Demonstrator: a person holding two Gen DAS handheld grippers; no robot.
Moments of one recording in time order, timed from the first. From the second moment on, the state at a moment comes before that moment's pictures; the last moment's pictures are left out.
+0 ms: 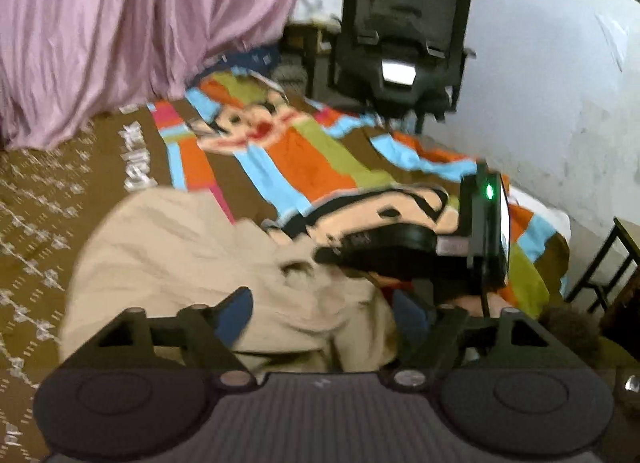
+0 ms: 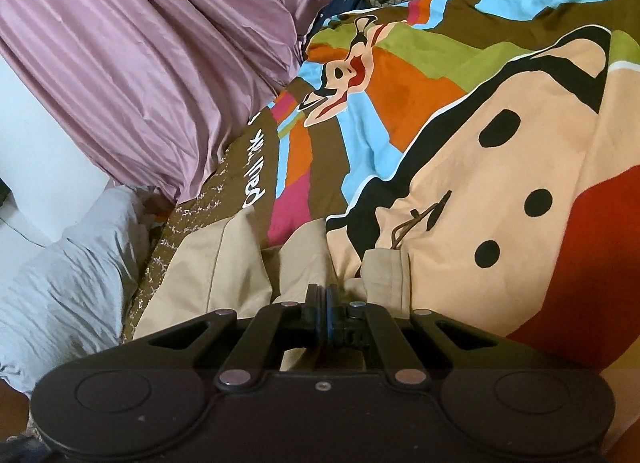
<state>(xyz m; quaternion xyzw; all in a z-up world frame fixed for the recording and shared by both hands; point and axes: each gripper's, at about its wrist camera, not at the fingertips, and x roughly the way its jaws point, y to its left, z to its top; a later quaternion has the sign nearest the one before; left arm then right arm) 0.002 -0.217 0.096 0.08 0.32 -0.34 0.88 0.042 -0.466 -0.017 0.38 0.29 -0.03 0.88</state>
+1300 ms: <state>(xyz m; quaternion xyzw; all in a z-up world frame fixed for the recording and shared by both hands) 0.001 -0.123 0.057 0.15 0.32 -0.24 0.90 0.121 -0.421 0.019 0.32 0.42 0.17 0.83</state>
